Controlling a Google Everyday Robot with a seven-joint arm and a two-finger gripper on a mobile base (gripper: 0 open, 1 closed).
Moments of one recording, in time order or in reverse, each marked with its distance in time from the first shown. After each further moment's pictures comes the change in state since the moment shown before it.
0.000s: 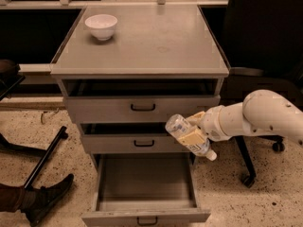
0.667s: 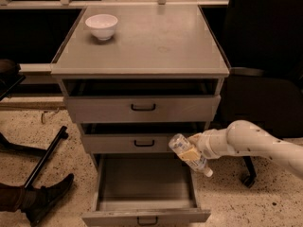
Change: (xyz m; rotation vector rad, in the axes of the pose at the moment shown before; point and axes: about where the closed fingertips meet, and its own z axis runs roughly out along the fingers) arm 0.102 -0.014 0.091 0.033 0.069 0.115
